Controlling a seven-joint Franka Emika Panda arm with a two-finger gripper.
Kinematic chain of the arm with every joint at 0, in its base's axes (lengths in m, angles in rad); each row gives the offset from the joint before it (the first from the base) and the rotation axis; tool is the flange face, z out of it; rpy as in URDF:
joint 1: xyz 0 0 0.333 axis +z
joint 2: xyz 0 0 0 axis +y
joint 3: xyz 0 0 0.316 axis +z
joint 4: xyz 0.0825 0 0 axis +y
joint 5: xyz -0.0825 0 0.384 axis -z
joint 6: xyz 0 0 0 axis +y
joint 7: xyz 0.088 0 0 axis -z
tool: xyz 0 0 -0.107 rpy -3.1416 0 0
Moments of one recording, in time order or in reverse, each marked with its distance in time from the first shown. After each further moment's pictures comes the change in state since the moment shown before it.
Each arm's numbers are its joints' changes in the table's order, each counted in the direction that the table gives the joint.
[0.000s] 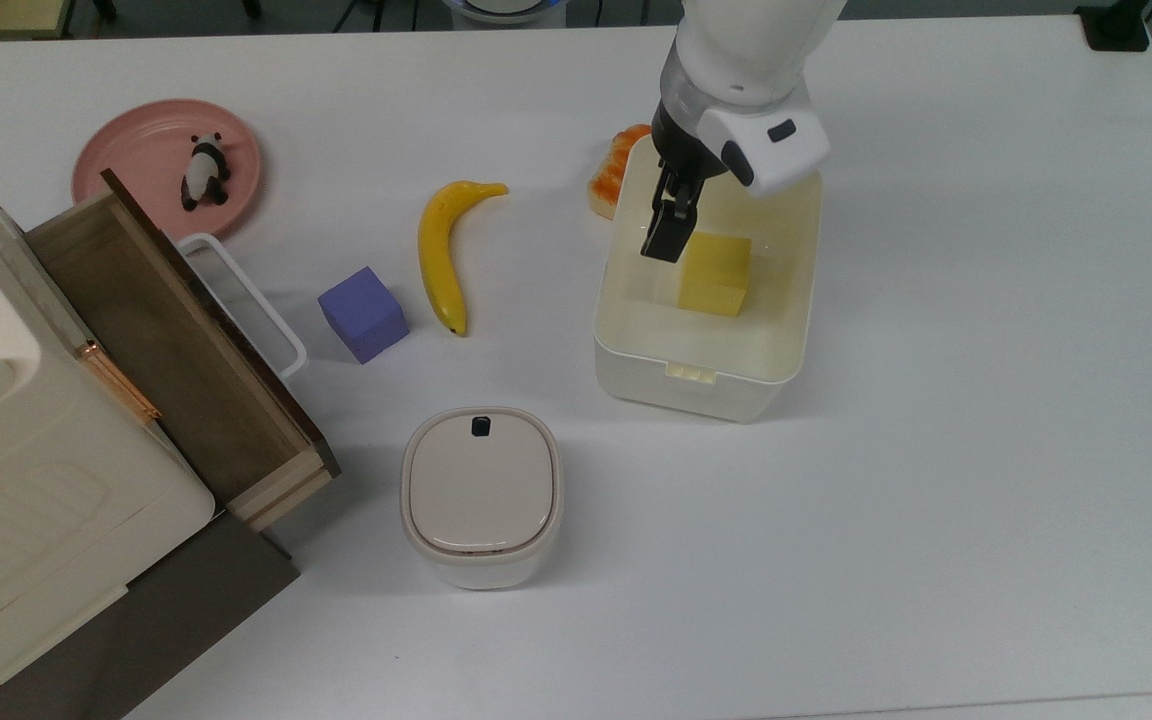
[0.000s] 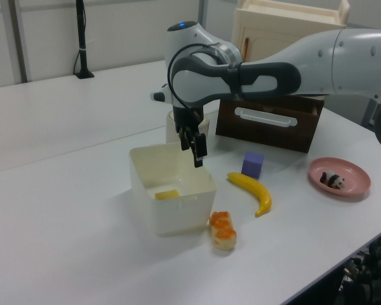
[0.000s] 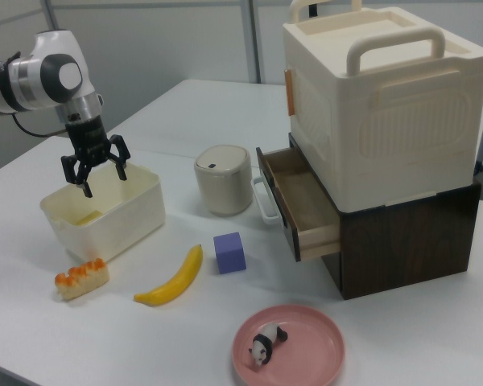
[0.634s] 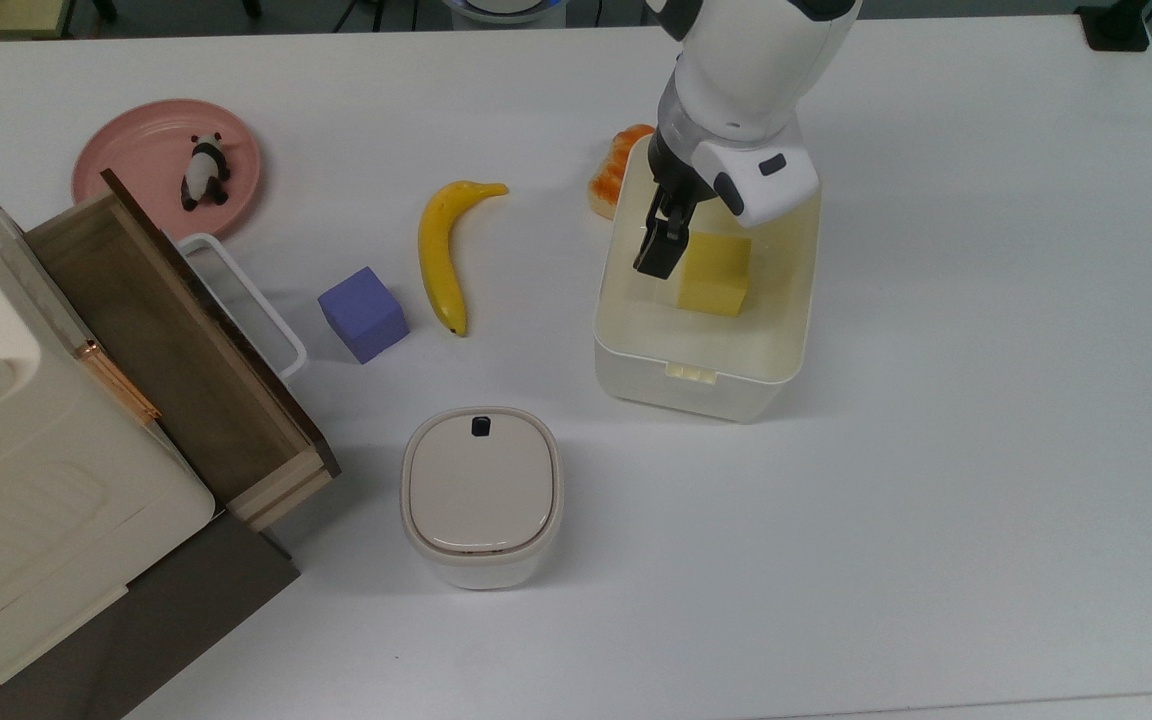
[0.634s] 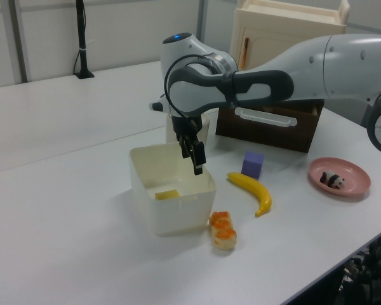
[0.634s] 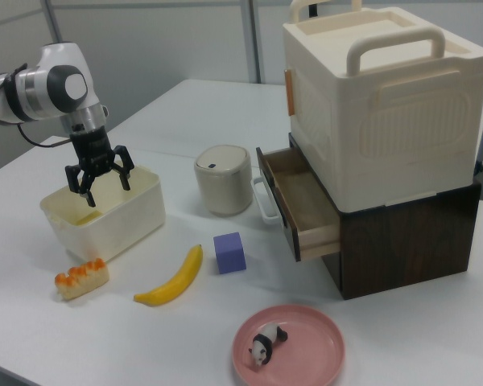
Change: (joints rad) arm 0.002 0.033 0.000 0.011 0.017 -0.008 0.038
